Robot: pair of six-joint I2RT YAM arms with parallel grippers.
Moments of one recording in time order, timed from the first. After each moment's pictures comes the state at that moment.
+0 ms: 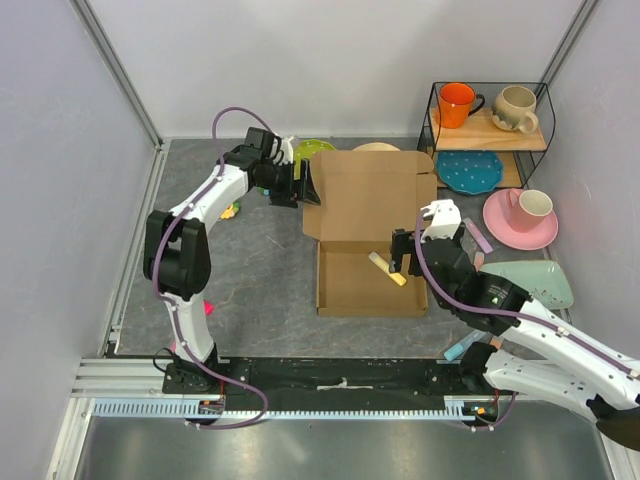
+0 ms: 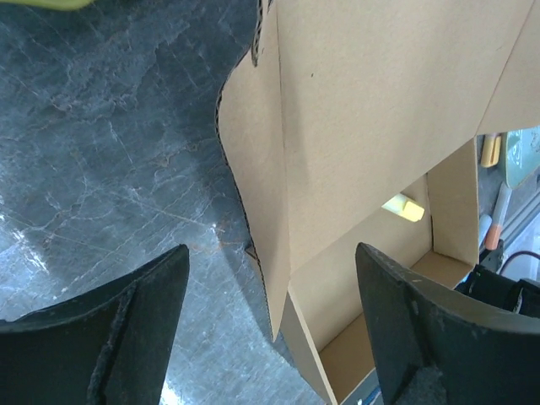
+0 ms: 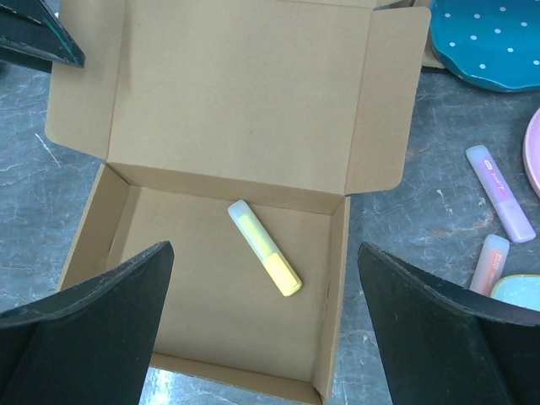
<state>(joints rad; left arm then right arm) -0.30 1.93 1.61 -0.61 0.53 -0.26 0.91 0.82 0.83 -0.50 0.69 0.40</state>
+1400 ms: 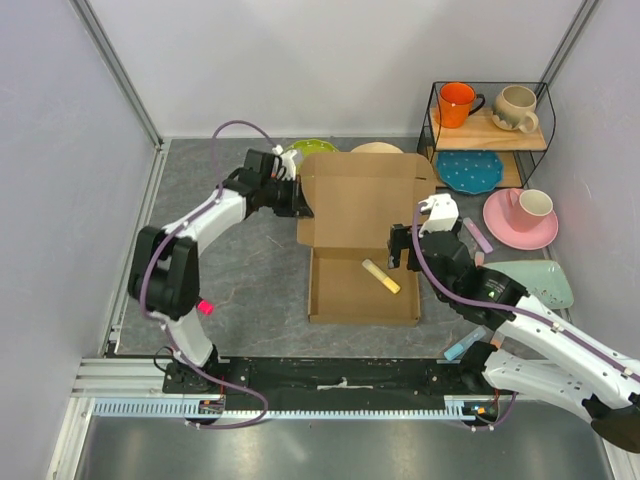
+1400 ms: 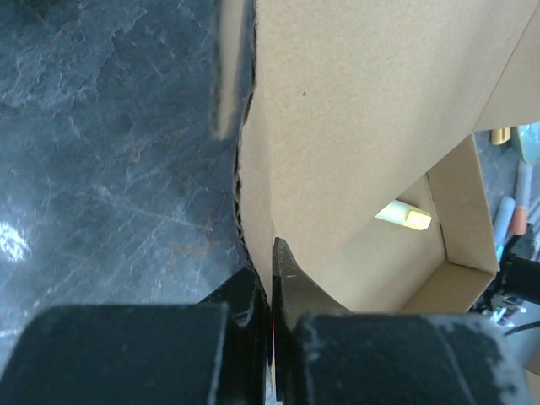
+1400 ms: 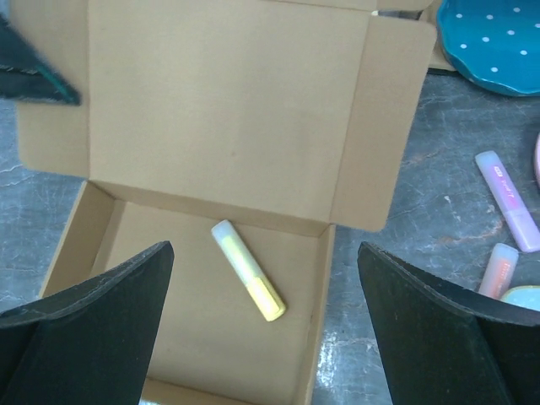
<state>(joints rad) -0.34 1.85 1.39 -0.39 0.55 -0.24 0.85 0.85 0.83 -0.44 0.61 0.37</state>
